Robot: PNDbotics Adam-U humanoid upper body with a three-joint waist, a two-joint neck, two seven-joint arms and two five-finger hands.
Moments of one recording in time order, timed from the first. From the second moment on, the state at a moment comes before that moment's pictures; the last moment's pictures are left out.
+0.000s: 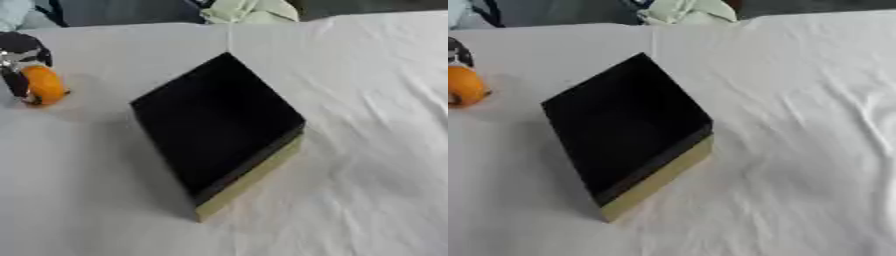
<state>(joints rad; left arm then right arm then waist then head) -0.99 0.78 0.12 -0.58 -1.45 -0.35 -0.35 -0.37 -0.34 -0.30 -1.80 0.04 -0.21 0.11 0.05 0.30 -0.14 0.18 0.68</state>
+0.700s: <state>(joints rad) -0.95 0.79 0.10 -0.62 -1.41 -0.33 -0.29 -0.37 -0.34 -0.30 -1.80 0.04 -0.21 0.11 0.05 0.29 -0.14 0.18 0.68</state>
